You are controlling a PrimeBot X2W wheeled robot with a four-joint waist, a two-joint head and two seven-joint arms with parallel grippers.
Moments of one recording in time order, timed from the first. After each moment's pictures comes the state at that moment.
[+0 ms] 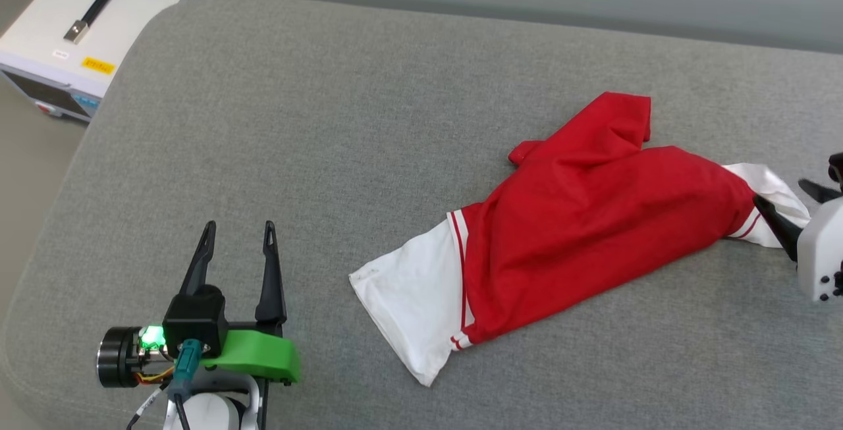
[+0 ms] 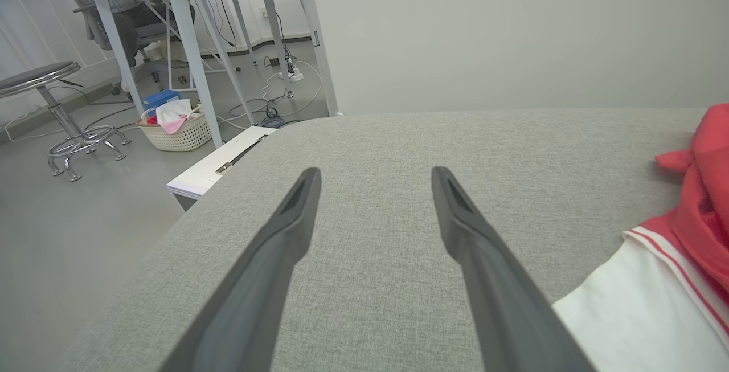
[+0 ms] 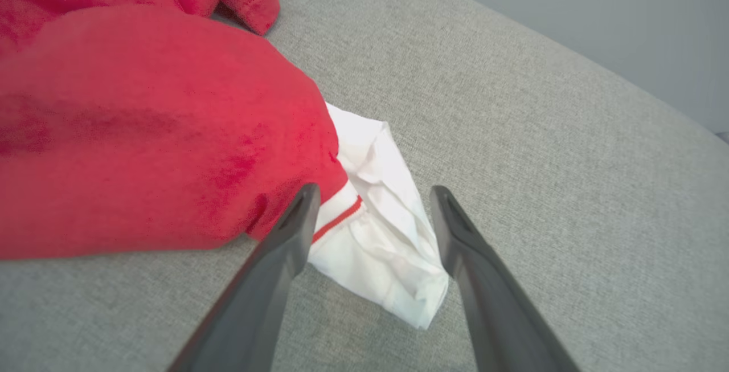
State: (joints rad) left arm -0.06 0.09 -0.05 0.07 -0.03 0.06 -0.26; right arm -0.65 -0.76 0.80 0.62 0.81 0.13 0.04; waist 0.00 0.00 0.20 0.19
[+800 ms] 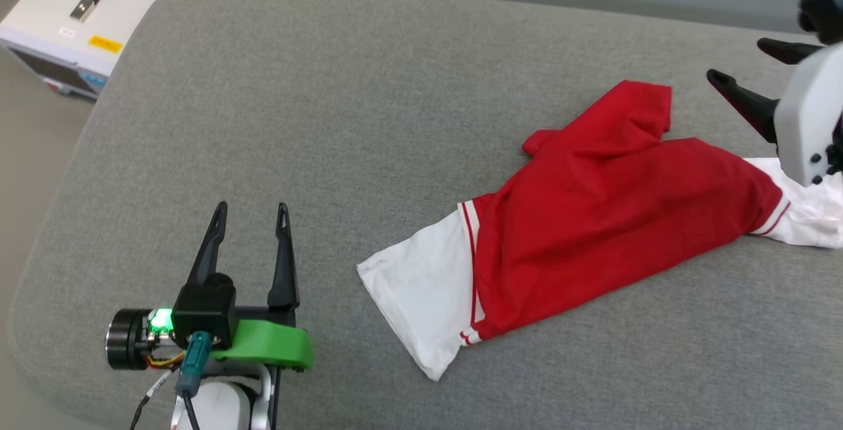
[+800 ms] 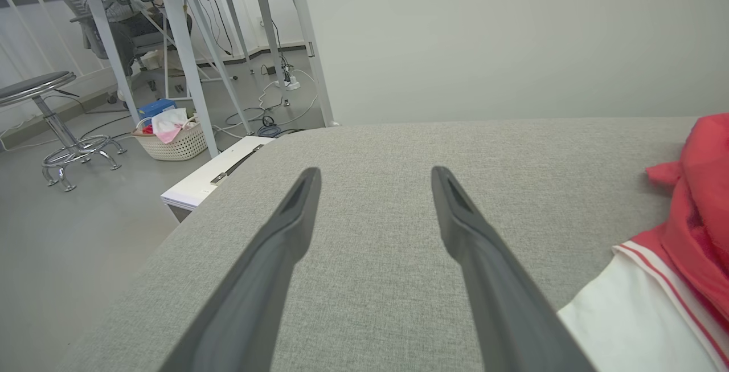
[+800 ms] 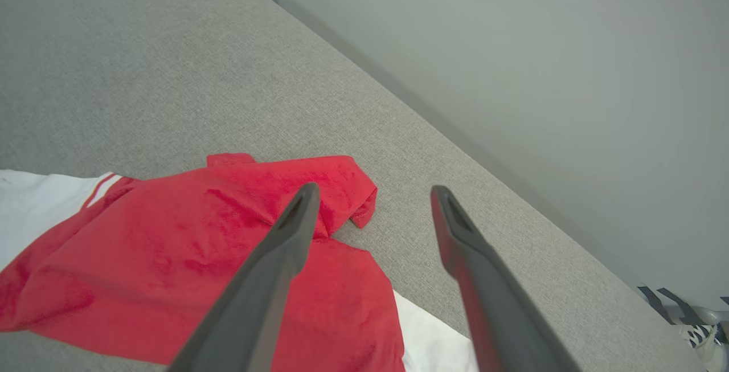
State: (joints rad) left arm -0.07 0.08 -0.07 0.02 -0.02 0.06 -0.26; right arm -0.82 -0.78 0.61 0.11 0.75 0.13 0.55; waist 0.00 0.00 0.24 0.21
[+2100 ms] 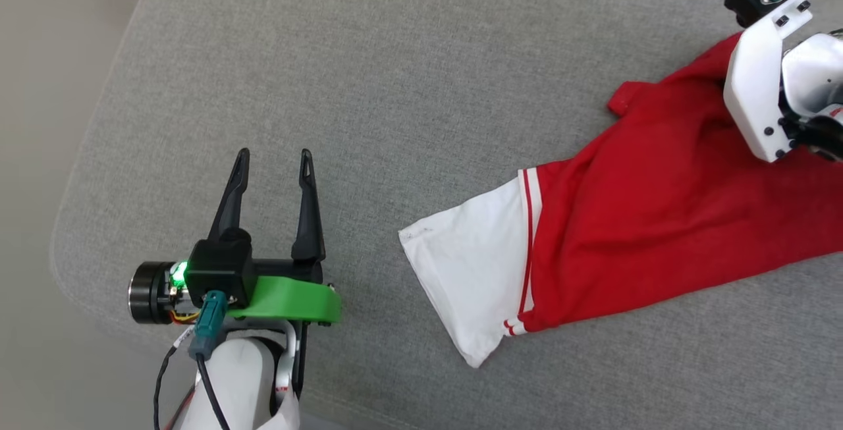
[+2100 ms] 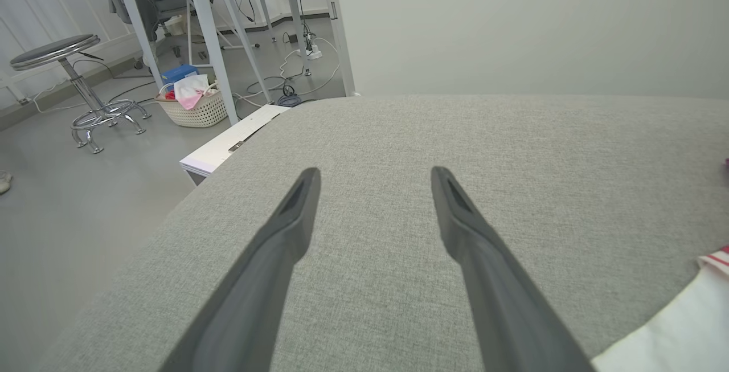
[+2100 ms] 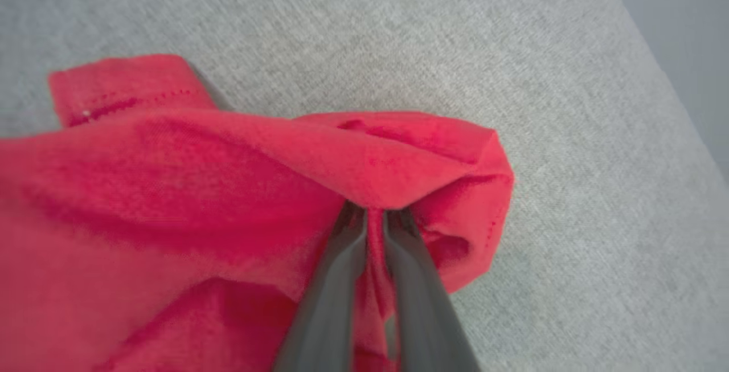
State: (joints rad) left arm -0.19 0.05 -0.14 0.02 -0.07 0.10 -0.26; right arm -1.15 -0.69 1.04 0.48 0.82 0.13 0.68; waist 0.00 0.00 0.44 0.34
